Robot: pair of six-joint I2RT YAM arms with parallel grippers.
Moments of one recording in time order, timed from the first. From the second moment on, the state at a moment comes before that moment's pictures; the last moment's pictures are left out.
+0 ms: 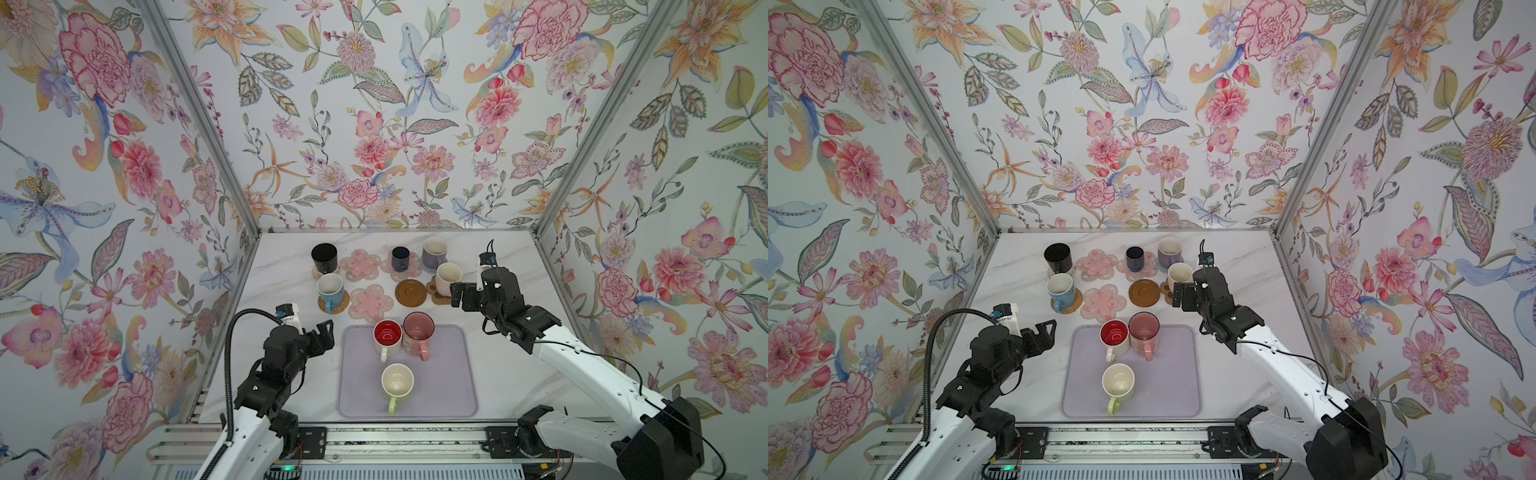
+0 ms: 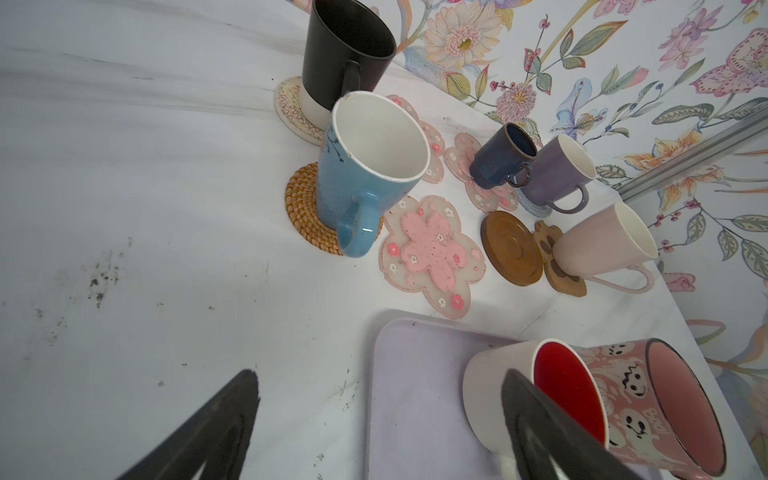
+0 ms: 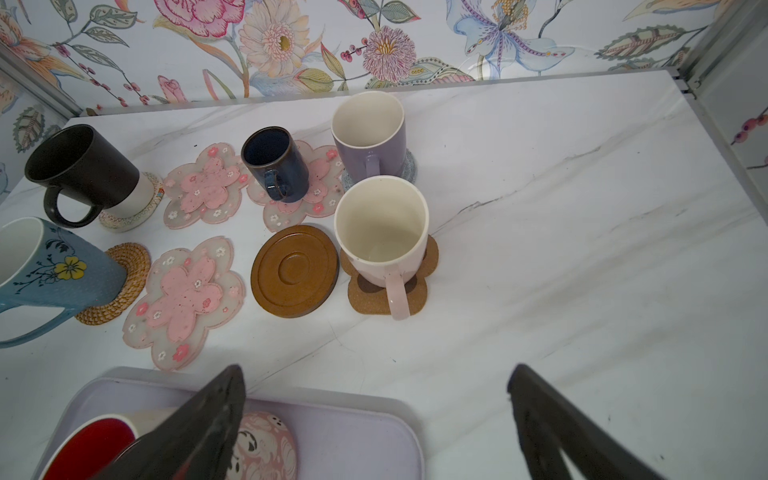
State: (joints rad) left arm -0.33 0.54 0.38 -0.35 -0.03 -0.56; right arm 0.52 1.15 0.89 -0.34 0.24 0.35
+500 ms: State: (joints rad) left arm -0.83 0.53 0.45 -0.49 -0.19 -0.68; right arm 0.50 1.16 0.88 -0.33 0.24 0.37
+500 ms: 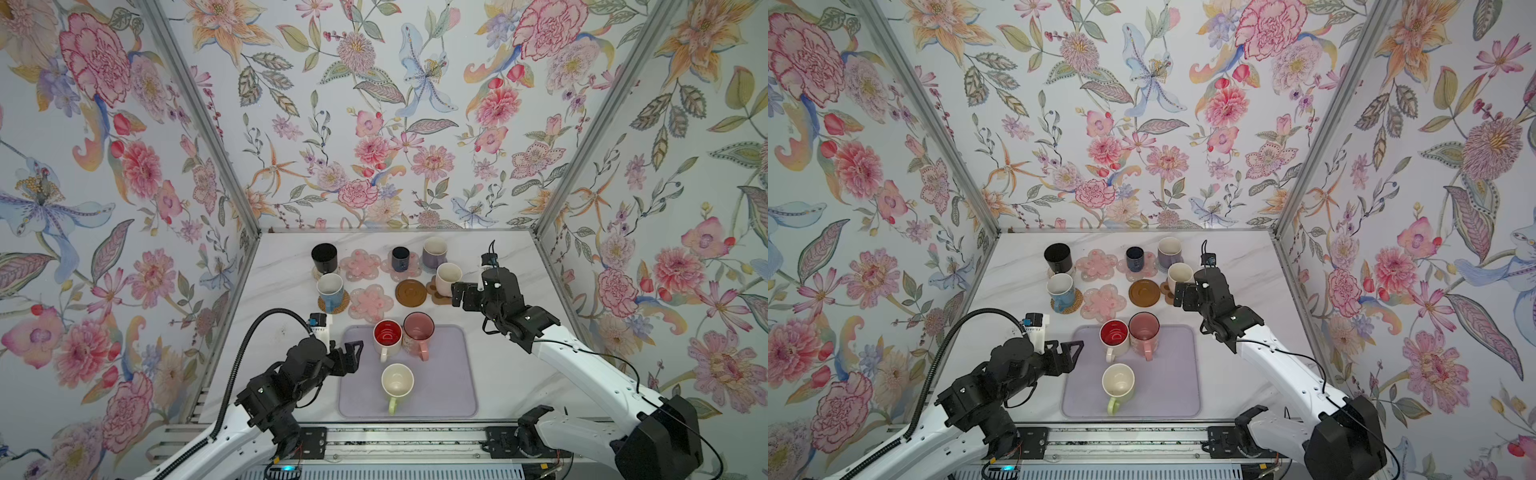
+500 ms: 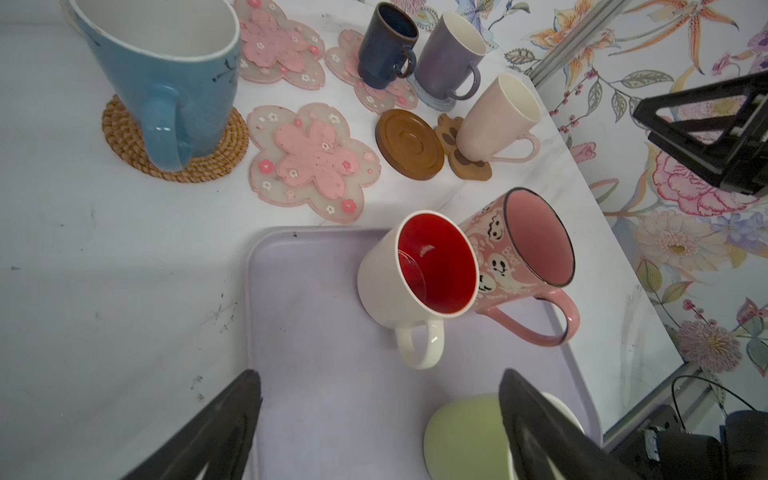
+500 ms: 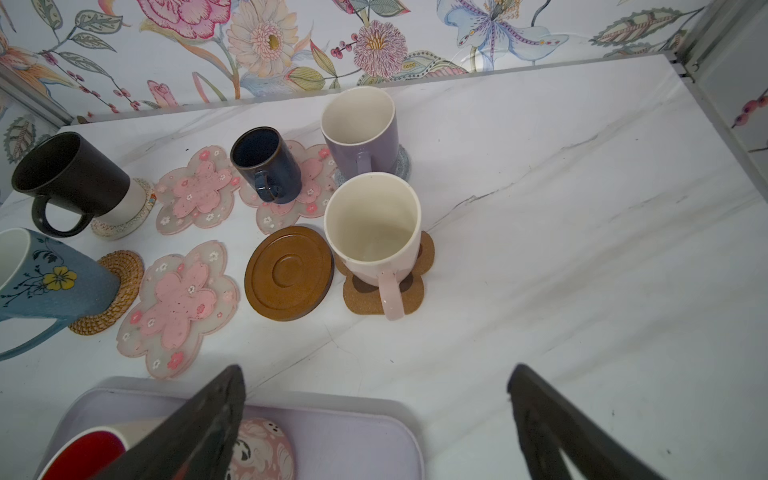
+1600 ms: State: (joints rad) left arm -1.66 0.86 0.52 -0.60 -0.48 -1.16; right arm 0.49 1.15 0.82 -0.33 0.24 0.40
